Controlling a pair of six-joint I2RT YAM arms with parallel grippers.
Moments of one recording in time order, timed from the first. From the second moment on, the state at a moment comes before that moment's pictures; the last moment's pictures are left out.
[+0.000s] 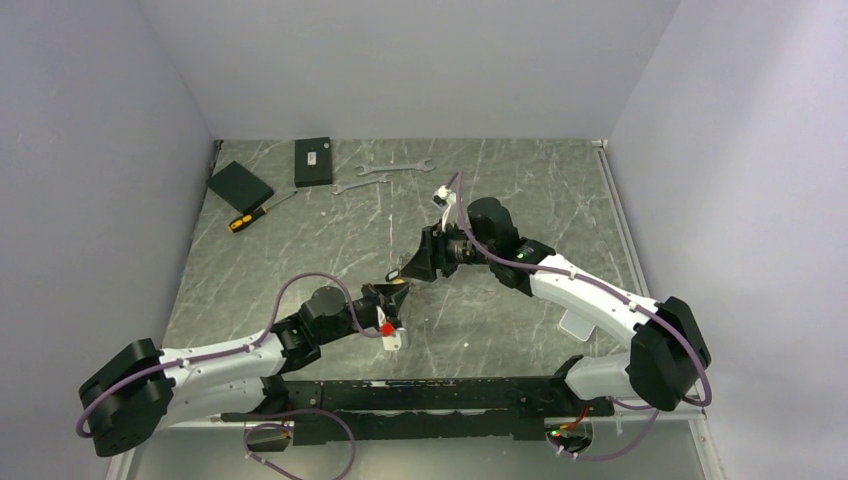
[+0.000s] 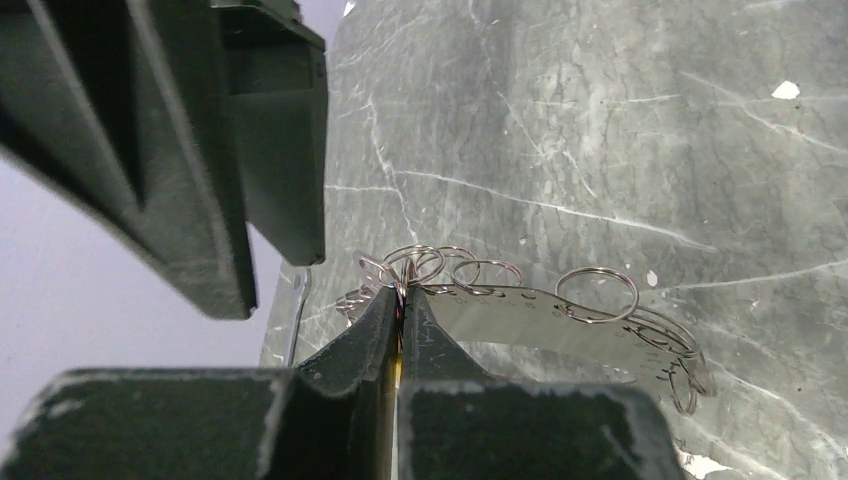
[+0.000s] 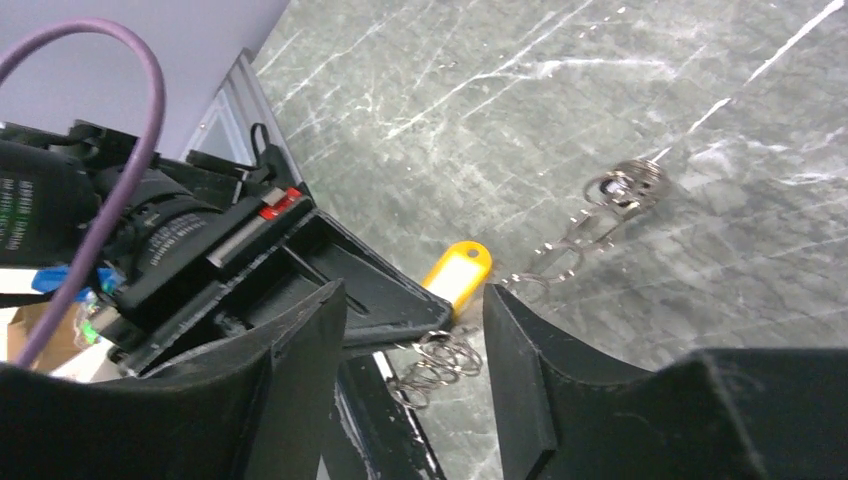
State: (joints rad) left arm -0.97 0.97 0.27 0.57 0.15 0.90; right arm 0.71 1.31 0.90 -0.04 -0.53 0.45
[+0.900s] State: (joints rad) left arm -0.97 0.95 0.30 0.56 0.19 0.93; right arm 0.65 1.15 0.72 0.01 -0.62 0.46
